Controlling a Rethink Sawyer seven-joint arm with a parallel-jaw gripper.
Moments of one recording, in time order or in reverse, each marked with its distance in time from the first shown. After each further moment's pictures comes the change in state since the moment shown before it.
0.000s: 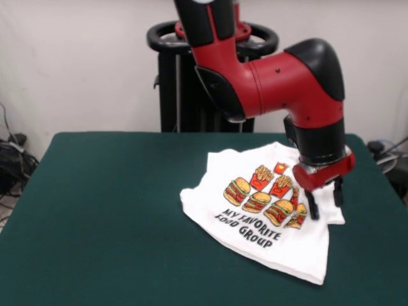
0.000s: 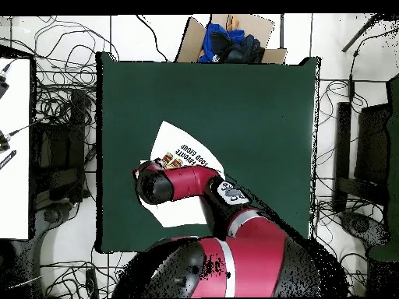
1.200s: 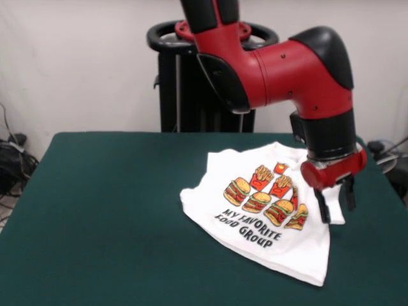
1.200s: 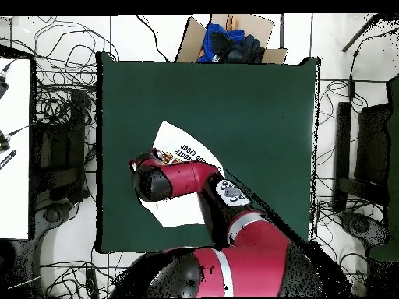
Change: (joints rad) arm 0.002 -0.057 0.014 -0.001 0.000 -0.058 0.000
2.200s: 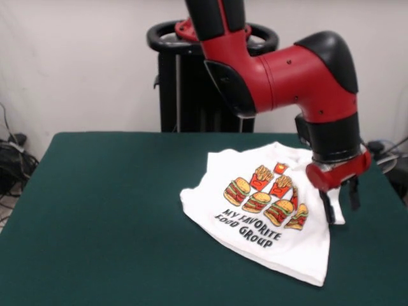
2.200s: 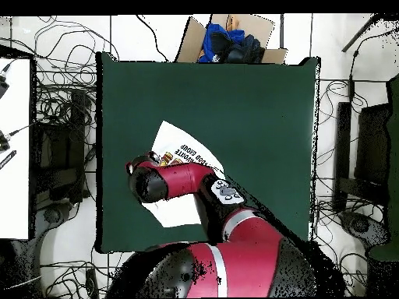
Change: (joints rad) arm 0.017 0.030 0.000 -0.001 0.010 0.000 0.000
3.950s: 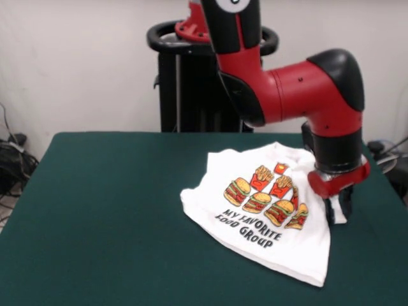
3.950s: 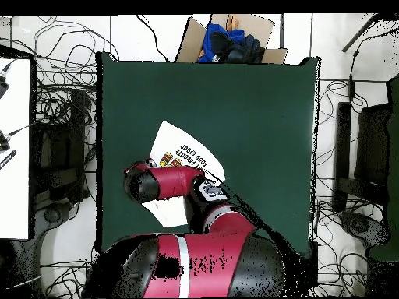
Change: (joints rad) arm 0.095 0.062 -0.085 -0.042 0.093 0.040 0.000
